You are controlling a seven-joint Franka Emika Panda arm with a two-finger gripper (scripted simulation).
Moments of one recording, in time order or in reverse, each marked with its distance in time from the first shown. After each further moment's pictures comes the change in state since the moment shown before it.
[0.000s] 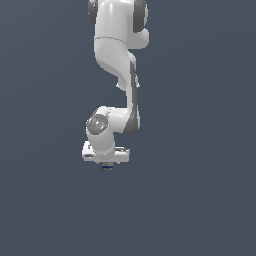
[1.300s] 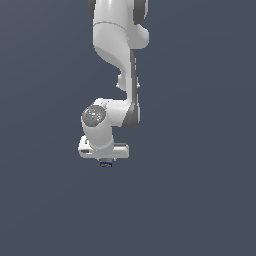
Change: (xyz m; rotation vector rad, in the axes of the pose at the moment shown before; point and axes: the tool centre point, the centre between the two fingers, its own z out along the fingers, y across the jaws) arm 0.001 0.002 -0.040 0.000 0.000 0.000
